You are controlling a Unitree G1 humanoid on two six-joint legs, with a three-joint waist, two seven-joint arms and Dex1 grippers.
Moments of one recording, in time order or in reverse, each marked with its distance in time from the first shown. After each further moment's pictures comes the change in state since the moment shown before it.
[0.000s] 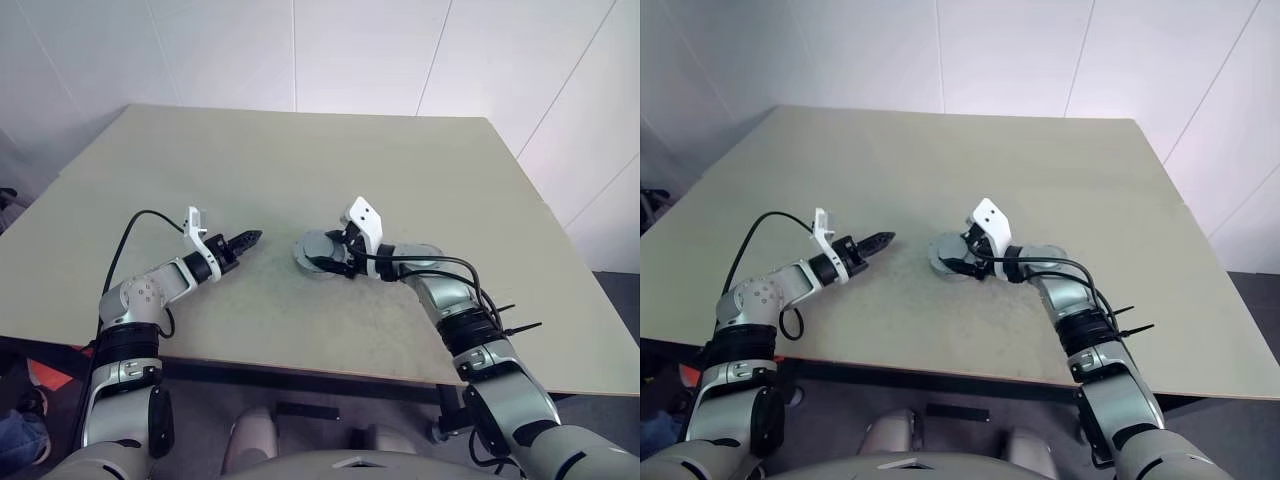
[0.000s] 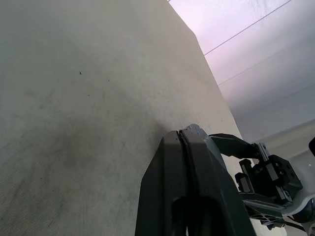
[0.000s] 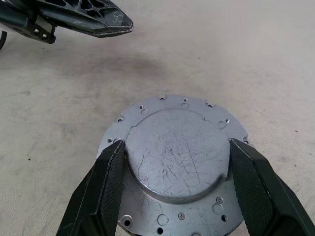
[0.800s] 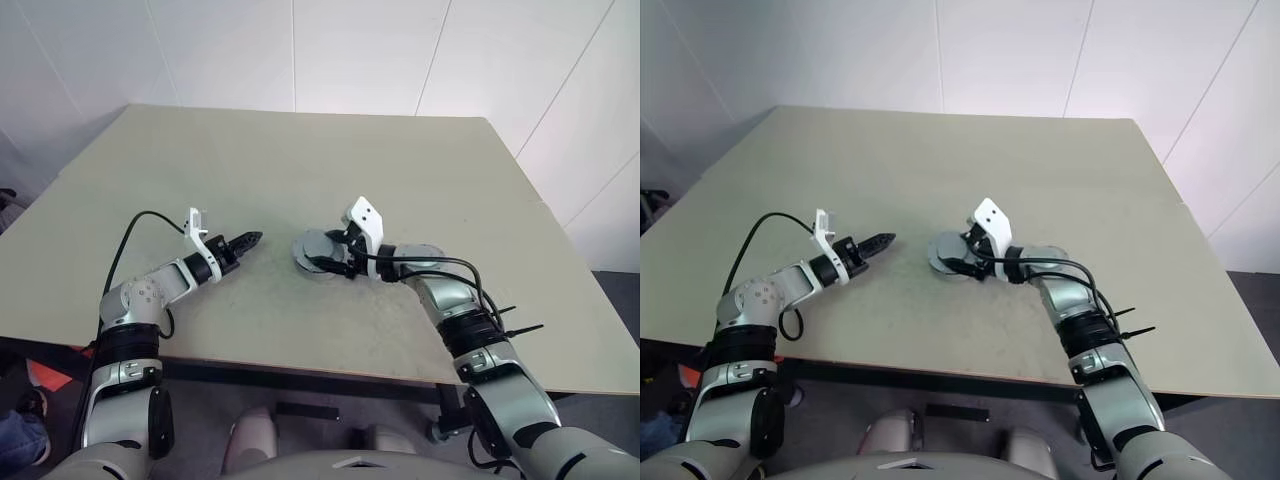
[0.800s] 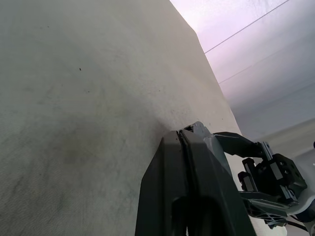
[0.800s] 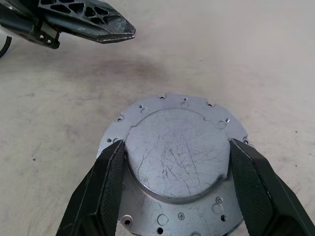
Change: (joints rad) left arm 0.004 0.000 -0.004 0.000 0.002 0.000 0.000; right arm 0.010 0.001 -0.007 -0.011 0.006 -0.005 0.009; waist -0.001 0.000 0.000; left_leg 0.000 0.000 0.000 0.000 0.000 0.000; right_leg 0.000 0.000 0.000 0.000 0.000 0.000
